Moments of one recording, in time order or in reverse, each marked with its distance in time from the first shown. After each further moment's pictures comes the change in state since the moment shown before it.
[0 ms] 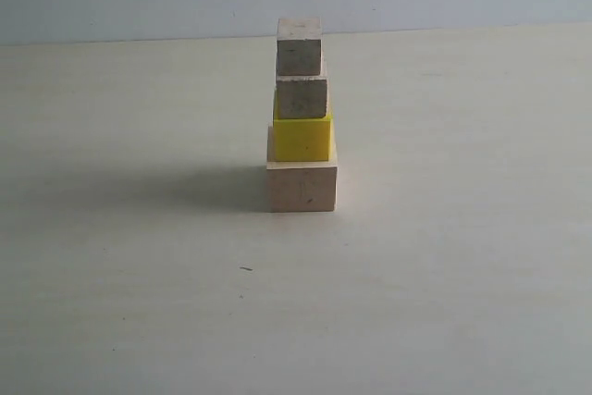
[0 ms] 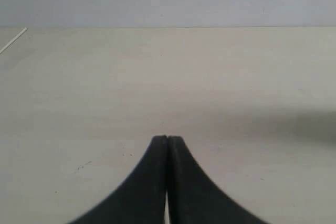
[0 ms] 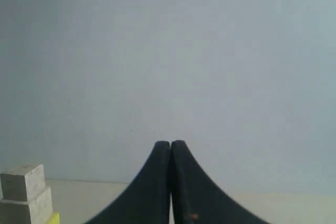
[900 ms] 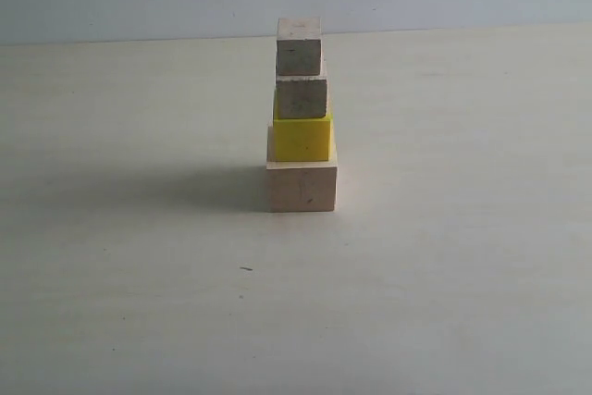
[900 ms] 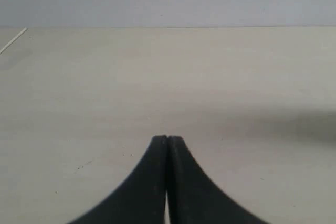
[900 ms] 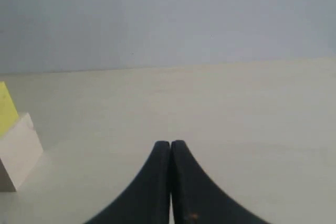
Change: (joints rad) left arm 0.000 0.000 0.000 0.000 0.000 0.000; right arm 0.000 -0.076 0.281 -0.752 0.059 0.765
